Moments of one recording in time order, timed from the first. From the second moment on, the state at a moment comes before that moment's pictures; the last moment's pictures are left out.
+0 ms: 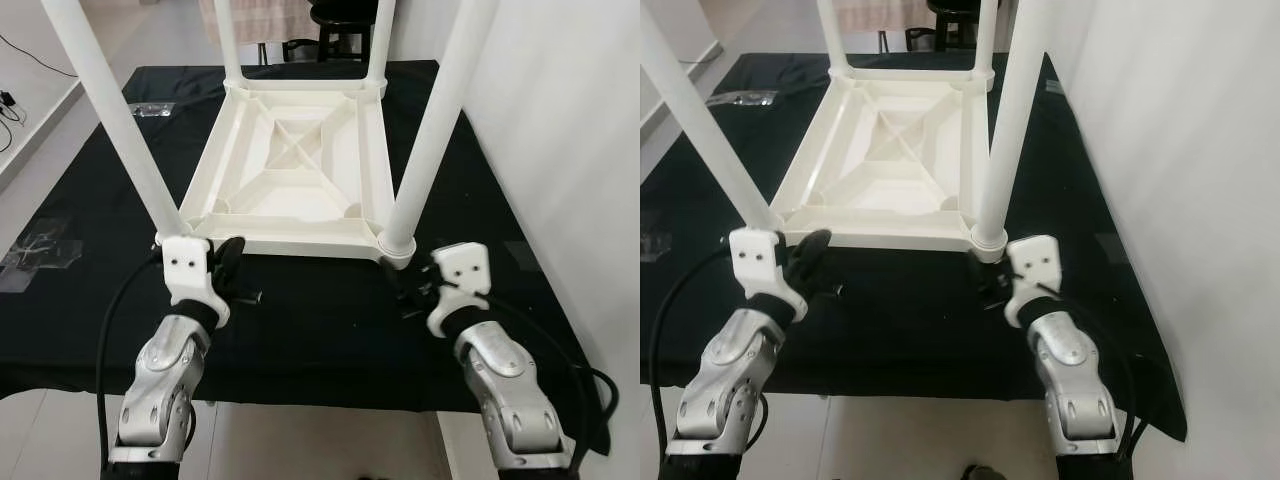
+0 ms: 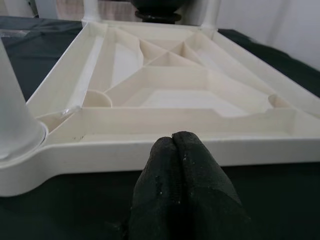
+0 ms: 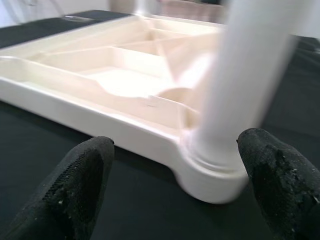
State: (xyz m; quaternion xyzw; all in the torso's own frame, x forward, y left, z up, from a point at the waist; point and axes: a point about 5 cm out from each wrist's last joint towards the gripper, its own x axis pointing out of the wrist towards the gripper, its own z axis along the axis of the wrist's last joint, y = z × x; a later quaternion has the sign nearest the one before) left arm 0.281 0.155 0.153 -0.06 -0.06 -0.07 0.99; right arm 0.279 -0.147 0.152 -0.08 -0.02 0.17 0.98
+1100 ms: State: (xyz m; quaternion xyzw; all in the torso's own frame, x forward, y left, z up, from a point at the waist) left arm 0.265 0.148 0.131 0.00 0.00 -0.10 0.99; right arm 0.280 -0.148 0.141 -0.07 0.01 0.17 0.98
